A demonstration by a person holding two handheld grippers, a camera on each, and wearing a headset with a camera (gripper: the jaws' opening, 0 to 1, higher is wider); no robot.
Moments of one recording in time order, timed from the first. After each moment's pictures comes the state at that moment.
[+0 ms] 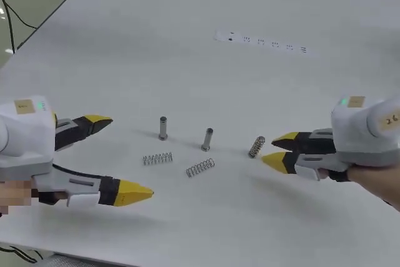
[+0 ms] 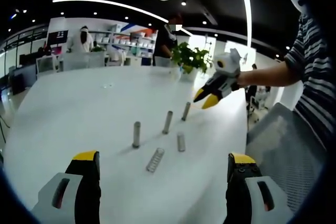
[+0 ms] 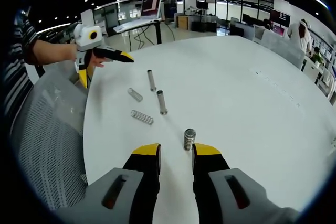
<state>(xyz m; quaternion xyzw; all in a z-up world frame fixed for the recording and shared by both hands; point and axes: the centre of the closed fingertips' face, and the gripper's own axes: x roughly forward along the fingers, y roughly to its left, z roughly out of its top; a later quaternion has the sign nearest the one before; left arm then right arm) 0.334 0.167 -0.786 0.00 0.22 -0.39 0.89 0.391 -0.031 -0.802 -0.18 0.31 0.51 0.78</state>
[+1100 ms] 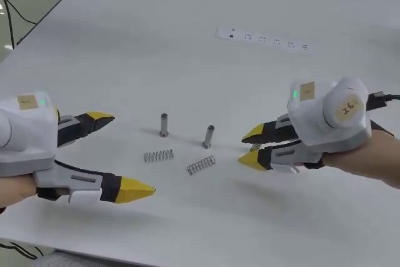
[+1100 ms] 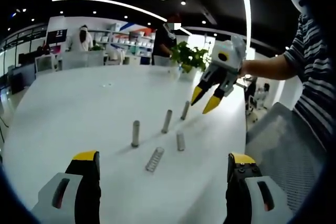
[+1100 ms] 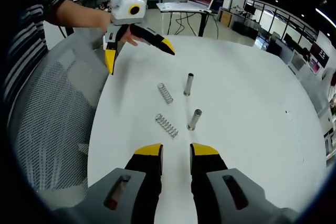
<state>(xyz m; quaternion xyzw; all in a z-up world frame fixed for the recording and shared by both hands) 0.334 0.166 -0.788 0.00 0.22 -0.40 0.89 0.364 0.027 -0.795 -0.33 0.28 0.61 0.66</state>
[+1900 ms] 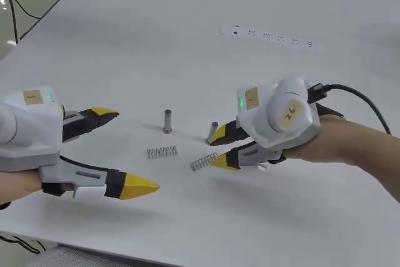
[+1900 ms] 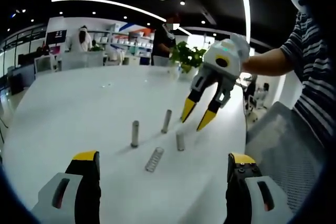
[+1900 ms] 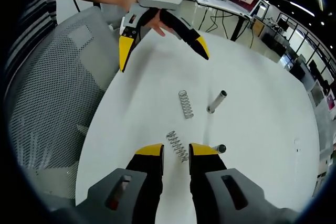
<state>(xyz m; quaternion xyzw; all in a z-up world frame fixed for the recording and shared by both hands) 0.333 0.165 -0.789 0.00 0.22 -0.40 0.89 0.346 0.073 -0.821 -0.40 0.25 0.67 0.57</state>
